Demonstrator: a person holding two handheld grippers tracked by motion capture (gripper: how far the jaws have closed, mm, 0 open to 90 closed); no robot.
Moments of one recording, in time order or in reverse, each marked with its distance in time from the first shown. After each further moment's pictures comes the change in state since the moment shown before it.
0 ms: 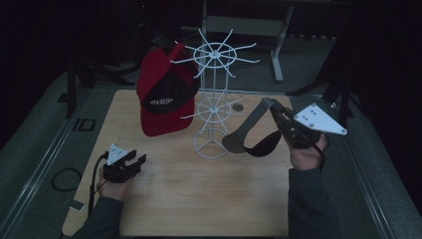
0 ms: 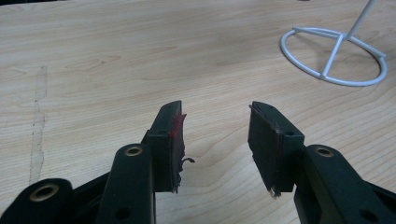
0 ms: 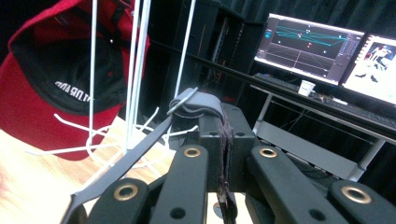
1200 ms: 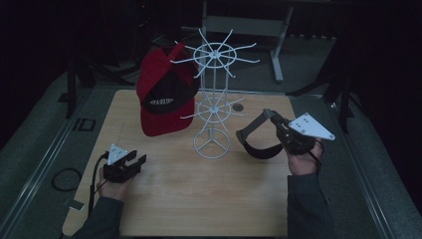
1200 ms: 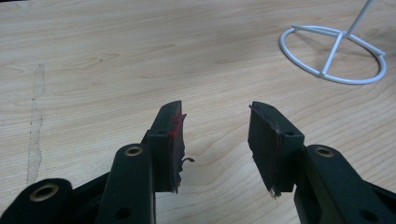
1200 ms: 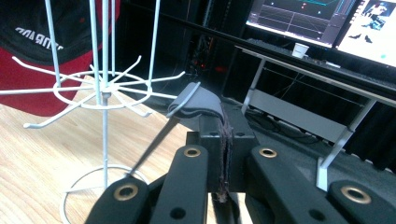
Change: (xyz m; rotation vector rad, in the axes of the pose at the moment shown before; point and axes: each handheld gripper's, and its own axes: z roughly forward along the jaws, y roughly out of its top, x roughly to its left) left arm 0.000 0.000 0.001 0.006 -0.006 0.000; right arm -0.005 -0.048 0.009 0.118 -0.048 0.024
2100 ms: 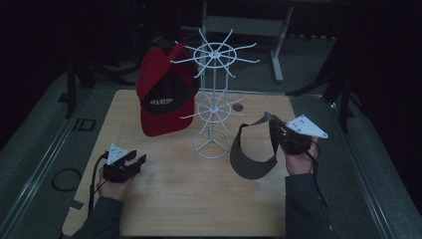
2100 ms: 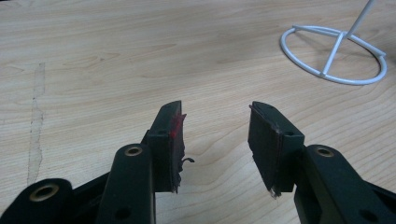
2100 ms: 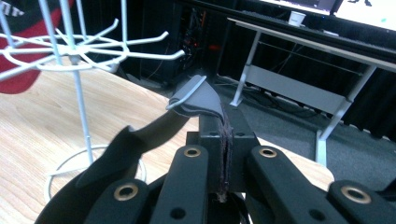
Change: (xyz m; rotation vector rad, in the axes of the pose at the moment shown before) left arm 0.001 0.000 0.000 0.002 0.001 -0.004; right arm -0.007 -0.026 0.016 0.080 -0.028 0.052
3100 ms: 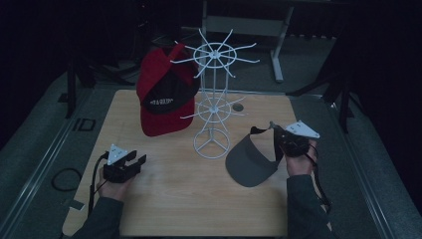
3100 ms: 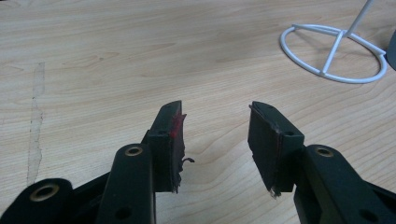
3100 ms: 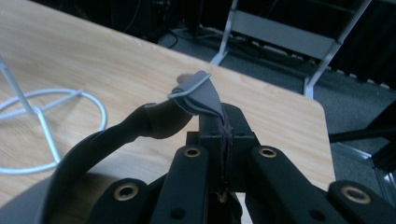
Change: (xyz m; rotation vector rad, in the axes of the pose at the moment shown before) left arm -0.001 0.000 0.000 0.004 -0.001 0.002; right arm -0.024 -0.056 0.029 0.182 -0.071 0.059
